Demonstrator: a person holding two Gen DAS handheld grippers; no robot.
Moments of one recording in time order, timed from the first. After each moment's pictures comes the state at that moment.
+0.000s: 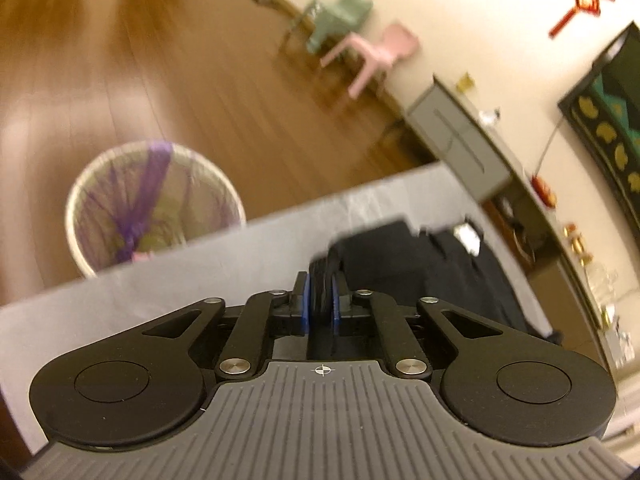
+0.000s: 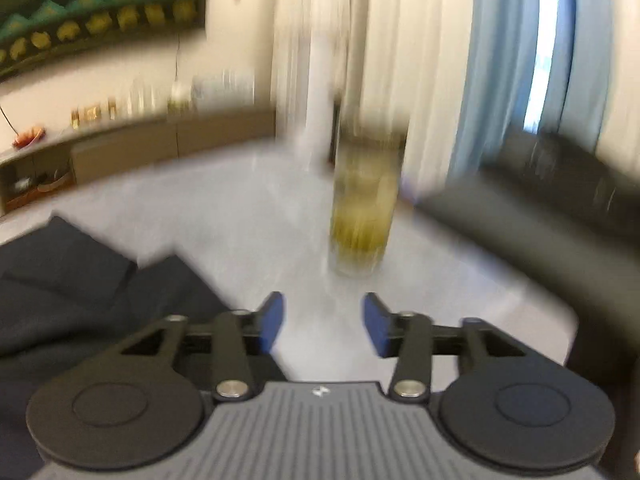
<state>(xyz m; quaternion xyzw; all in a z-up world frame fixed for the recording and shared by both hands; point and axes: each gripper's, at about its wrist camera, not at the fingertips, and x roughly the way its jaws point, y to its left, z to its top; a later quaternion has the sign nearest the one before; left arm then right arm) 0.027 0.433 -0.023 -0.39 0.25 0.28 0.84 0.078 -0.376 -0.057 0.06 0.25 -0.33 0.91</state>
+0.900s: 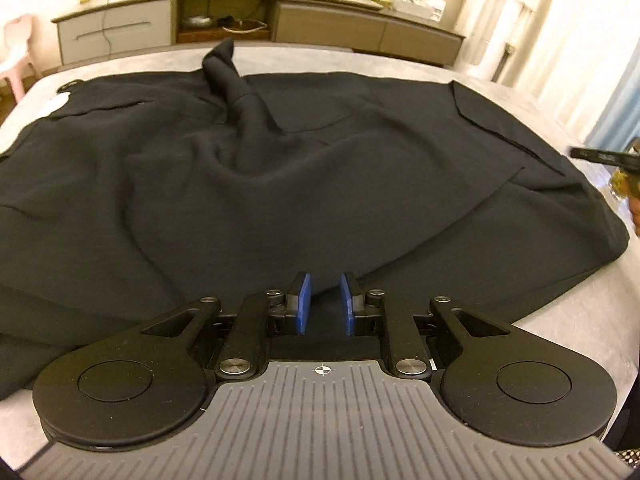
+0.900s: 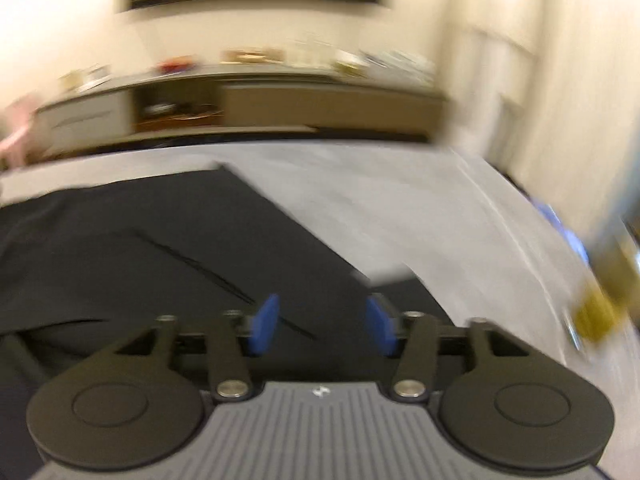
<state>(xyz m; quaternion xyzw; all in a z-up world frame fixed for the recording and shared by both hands) 0.123 0.170 -0.050 -0.02 0.42 -0.18 0.89 0.239 -0.296 -0.085 -0.02 0.35 -0.08 0.93</state>
